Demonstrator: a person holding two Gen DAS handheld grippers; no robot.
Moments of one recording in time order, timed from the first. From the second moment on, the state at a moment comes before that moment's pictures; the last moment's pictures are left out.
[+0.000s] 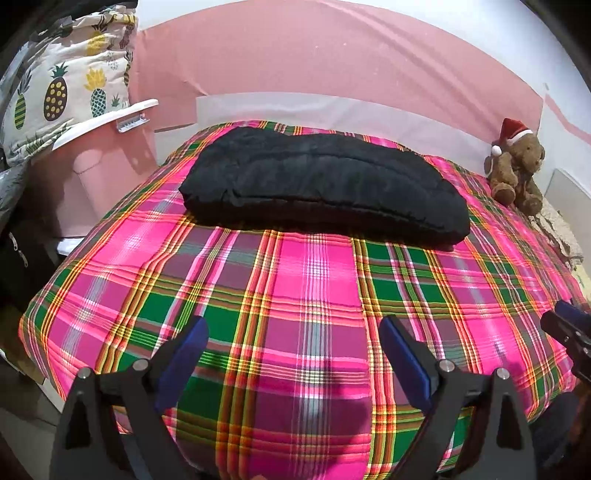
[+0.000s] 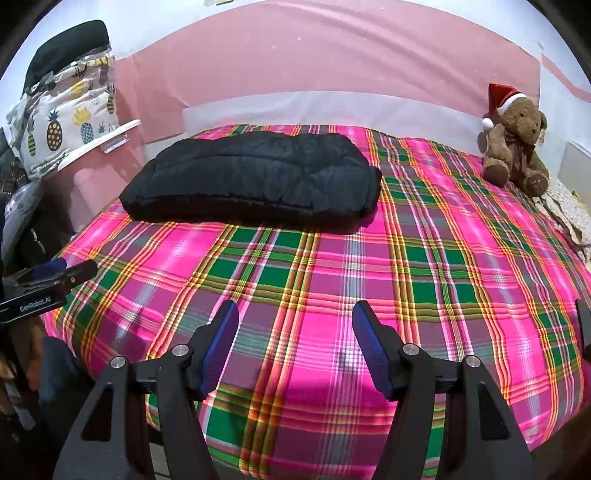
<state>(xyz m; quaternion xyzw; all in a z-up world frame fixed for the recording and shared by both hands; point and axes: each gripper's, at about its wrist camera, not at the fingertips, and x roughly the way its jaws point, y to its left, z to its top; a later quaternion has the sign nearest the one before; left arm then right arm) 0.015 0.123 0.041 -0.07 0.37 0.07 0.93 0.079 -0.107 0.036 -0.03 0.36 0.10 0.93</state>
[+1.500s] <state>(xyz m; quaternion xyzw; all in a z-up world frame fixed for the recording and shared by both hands) 0.005 0.117 0.035 -0.07 0.37 0.07 0.92 0.080 -0.099 0.024 -0.05 0.38 0.10 0.92</state>
